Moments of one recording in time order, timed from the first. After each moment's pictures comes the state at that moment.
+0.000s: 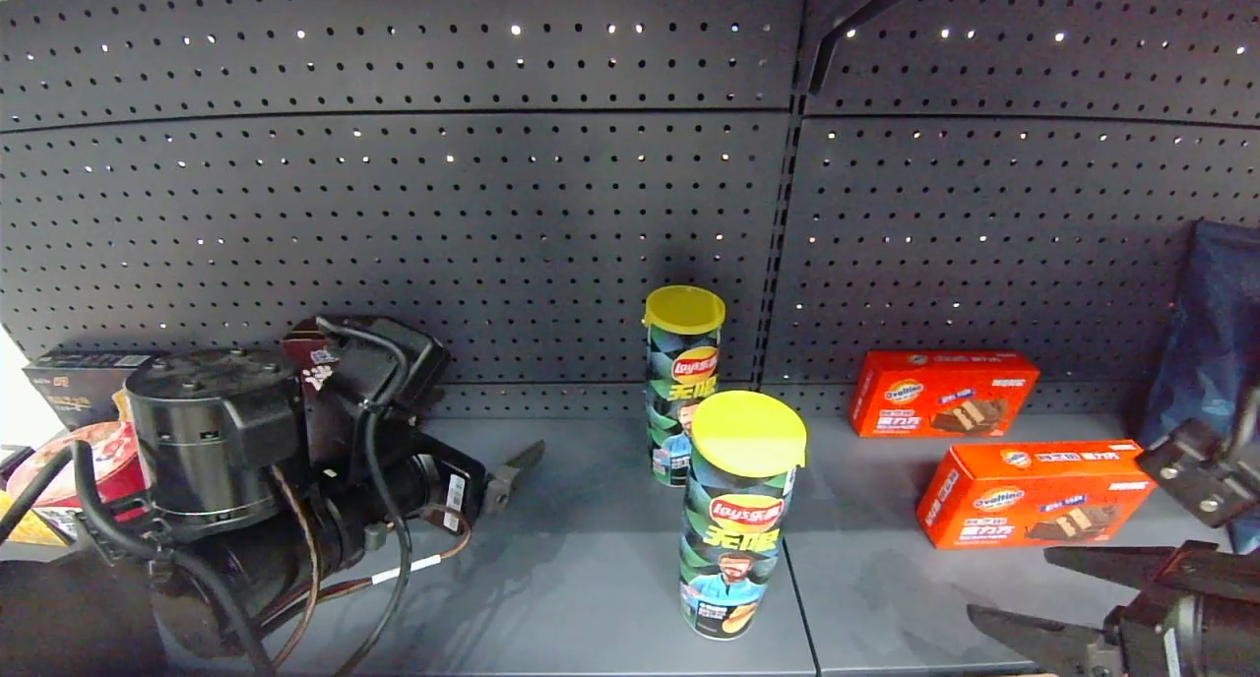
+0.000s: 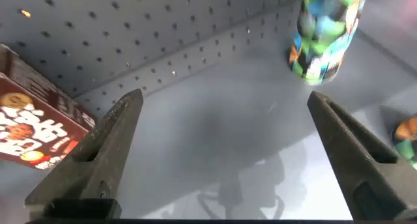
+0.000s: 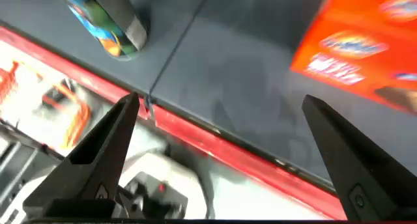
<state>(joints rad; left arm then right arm) -0.49 1.58 -0.50 -0.80 0.13 0.12 0.47 1.13 -0.49 -0.07 0.07 0.07</state>
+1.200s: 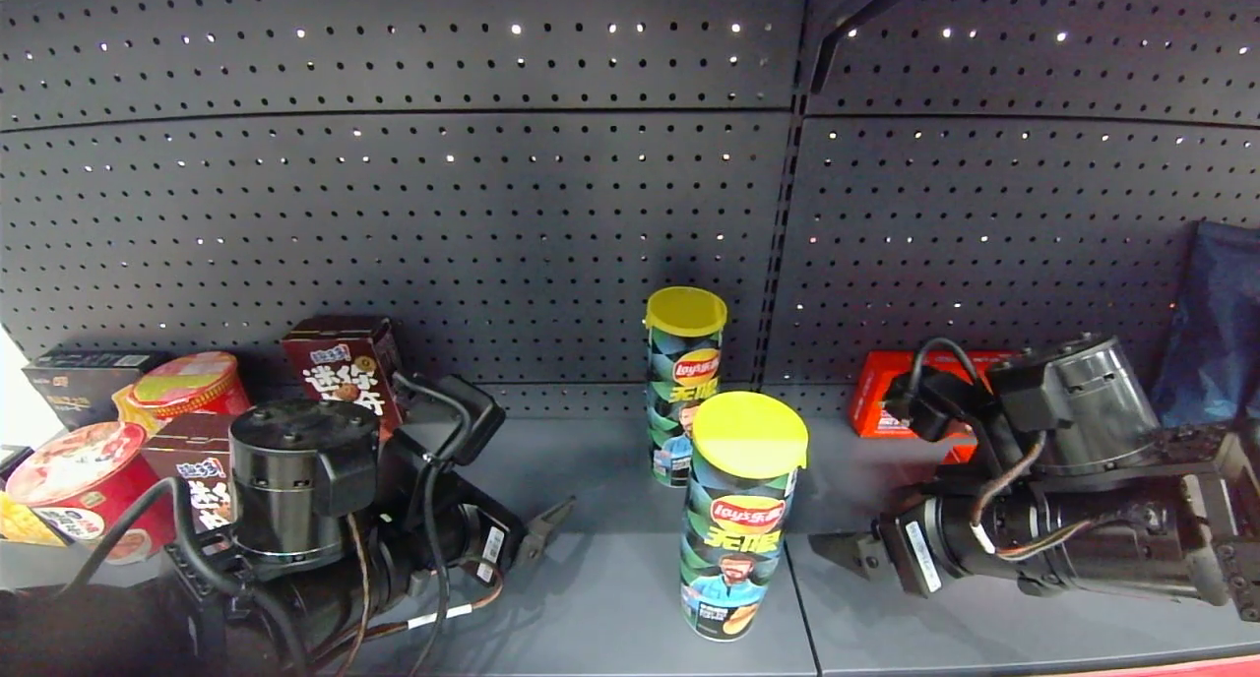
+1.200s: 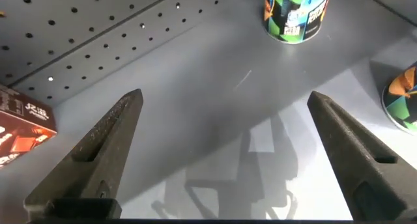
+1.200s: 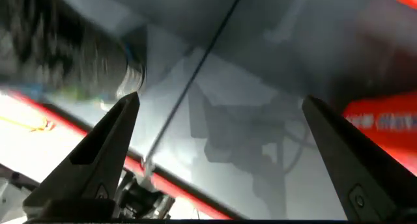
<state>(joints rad) -0.54 1.68 -0.45 -0.85 0.12 0.14 0.61 1.57 -0.79 -0.08 -0.07 0.08</state>
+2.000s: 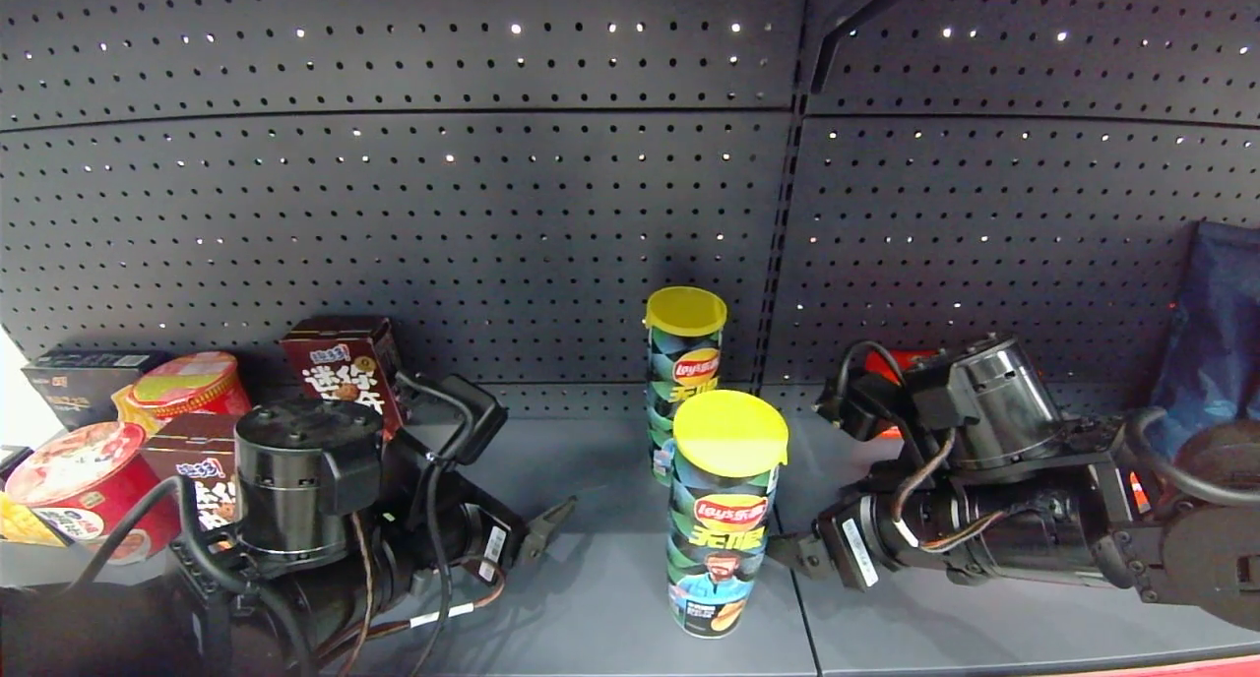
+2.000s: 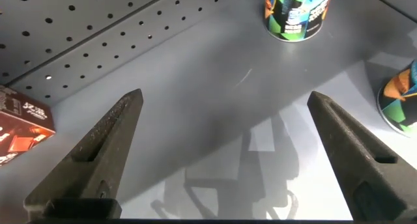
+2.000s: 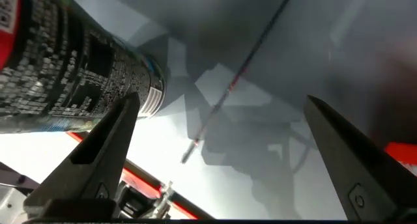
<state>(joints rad) -0.54 1.68 -0.46 -0.84 0.12 0.13 0.68 1.67 -0.88 -0.08 -0.07 0.08</state>
